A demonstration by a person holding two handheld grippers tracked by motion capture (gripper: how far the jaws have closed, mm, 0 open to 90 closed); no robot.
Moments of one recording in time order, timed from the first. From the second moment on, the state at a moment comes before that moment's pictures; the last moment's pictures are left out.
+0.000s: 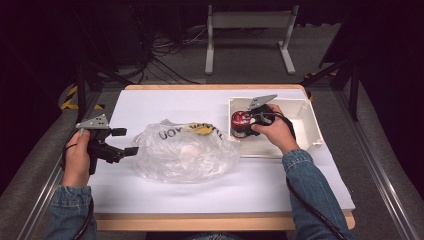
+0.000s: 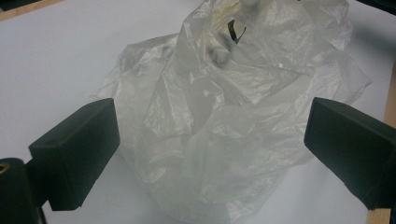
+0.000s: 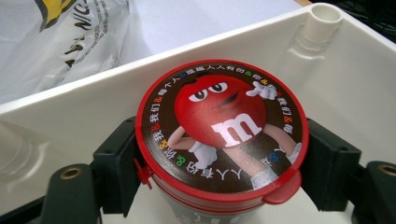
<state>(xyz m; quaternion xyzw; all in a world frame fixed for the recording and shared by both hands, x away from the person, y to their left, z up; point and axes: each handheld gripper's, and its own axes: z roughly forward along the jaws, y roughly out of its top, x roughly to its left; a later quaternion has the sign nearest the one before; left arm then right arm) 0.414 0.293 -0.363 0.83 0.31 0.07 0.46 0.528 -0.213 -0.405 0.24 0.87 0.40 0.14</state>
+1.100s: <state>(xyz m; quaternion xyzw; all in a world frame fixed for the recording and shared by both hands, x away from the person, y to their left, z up) 0.411 0.281 -0.374 0.83 0.31 0.06 0.46 0.495 -0.232 -0.364 0.30 0.84 0.43 0.14</state>
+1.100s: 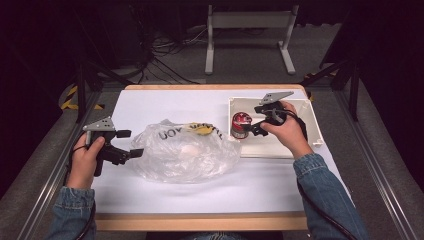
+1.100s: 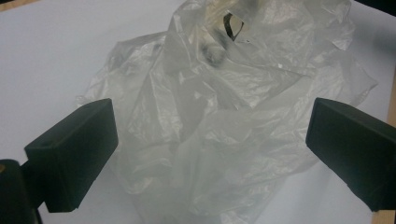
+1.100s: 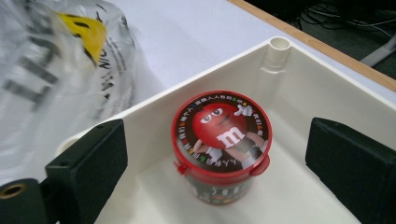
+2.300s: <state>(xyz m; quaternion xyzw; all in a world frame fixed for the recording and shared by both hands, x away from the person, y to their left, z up) 0.371 0.291 -0.398 0.81 0.33 0.07 0.47 0.368 -0.313 -0.371 0.31 0.82 0.46 0.15</state>
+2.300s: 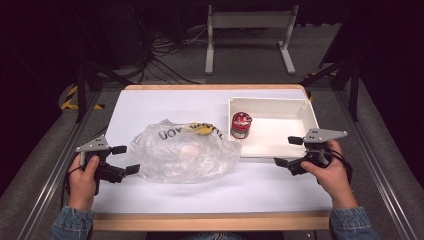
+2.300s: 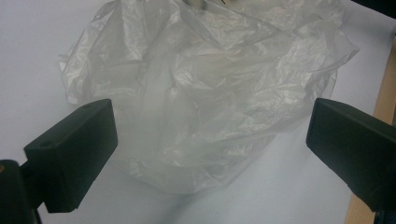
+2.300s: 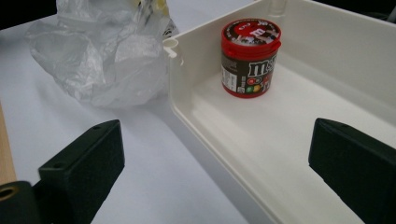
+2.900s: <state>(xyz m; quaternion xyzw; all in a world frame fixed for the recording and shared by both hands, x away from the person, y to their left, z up) 0.362 0.294 -0.415 0.81 0.33 0.06 0.49 0.357 -0.321 -0.411 0.32 0.82 0.46 0.14</state>
